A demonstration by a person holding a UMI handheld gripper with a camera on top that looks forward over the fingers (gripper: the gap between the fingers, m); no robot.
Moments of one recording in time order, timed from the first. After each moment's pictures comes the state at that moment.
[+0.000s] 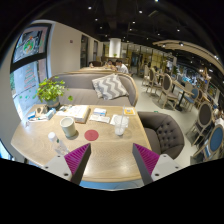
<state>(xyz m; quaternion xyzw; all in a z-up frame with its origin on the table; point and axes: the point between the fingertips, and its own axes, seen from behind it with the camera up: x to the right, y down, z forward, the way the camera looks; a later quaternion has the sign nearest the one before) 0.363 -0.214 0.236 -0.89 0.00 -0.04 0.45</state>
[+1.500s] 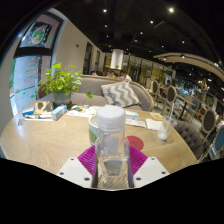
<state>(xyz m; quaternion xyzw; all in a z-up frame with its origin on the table) 0.143 -0.086 0.083 -0.85 -0.01 -0.08 0.52</state>
